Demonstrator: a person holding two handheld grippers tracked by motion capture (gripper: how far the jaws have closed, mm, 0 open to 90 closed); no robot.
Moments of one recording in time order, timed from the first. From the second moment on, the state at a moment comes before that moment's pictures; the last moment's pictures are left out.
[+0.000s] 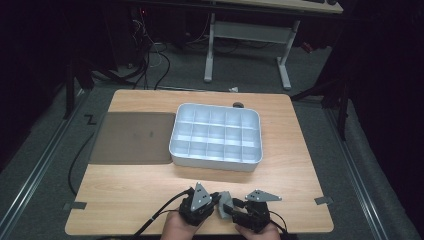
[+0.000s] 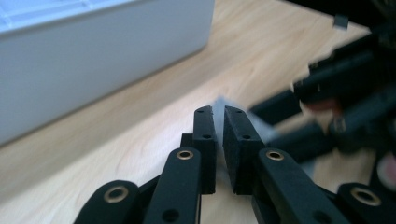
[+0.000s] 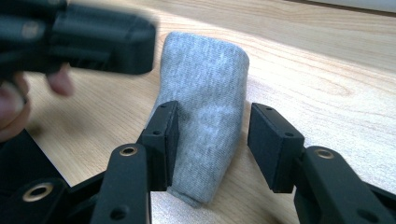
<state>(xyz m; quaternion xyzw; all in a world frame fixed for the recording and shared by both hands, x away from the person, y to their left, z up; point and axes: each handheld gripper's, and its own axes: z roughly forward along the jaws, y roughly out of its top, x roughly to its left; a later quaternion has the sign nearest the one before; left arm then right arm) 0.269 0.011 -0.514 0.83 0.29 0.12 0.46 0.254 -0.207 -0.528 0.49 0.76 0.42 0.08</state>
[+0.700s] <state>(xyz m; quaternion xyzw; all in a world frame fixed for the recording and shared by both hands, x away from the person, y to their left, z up) 0.265 -0.002 -0.530 0.86 0.28 0.11 0.41 0.269 -0.213 -0.527 0.50 0.76 0.41 -0.01</state>
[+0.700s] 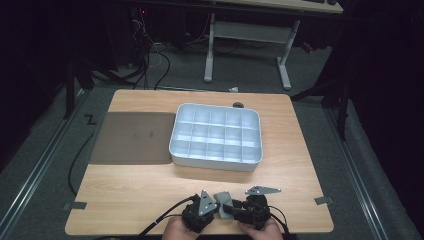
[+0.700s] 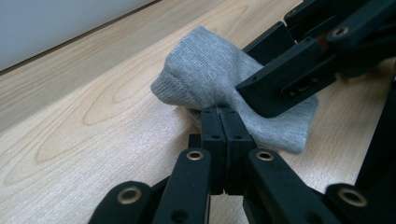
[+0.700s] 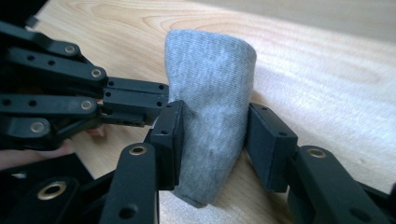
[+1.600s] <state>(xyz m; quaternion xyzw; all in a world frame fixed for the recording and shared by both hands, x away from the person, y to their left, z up) 0.270 -0.002 -0.534 0.86 0.28 0.10 0.42 0.286 -0.216 -0.527 0.49 0.77 0.40 -0.09</state>
